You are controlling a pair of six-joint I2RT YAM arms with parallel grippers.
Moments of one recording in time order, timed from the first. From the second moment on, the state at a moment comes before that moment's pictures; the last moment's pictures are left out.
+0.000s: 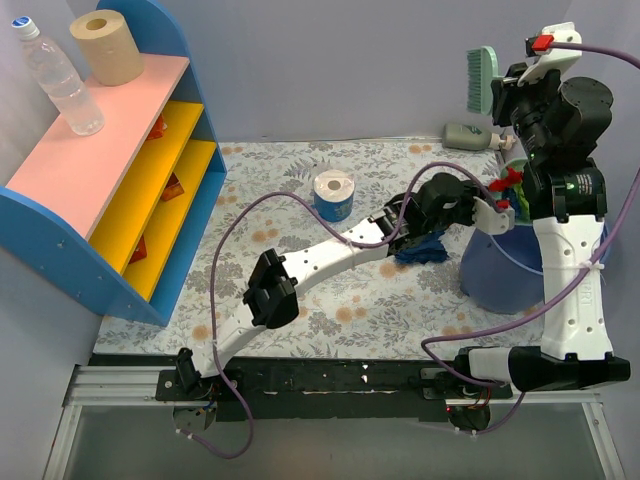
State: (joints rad) left arm -1.11 2.39 2.44 -0.25 -0.07 0.88; right arm 0.08 1.30 1.82 -0.42 -0.07 -0.11
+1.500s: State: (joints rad) left arm -1.04 2.17 2.20 0.06 -0.47 1.22; right arm 0.03 1.36 2.07 -0.37 -0.14 0.01
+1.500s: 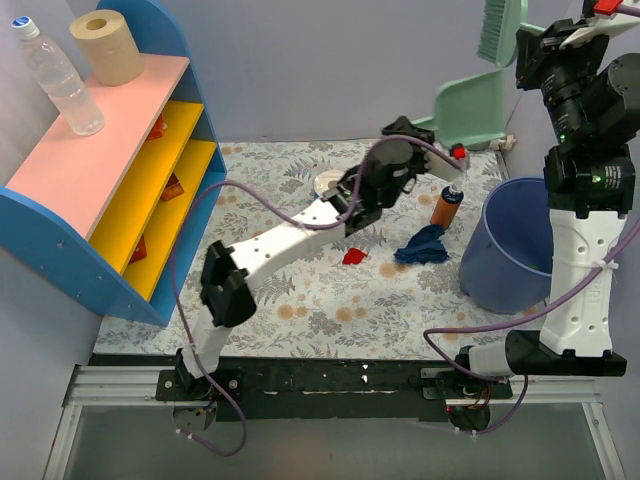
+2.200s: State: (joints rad) left arm -0.91 1.24 1.37 -0.87 -0.36 0.58; right arm 0.05 1.35 1.66 -0.46 -0.31 0.02
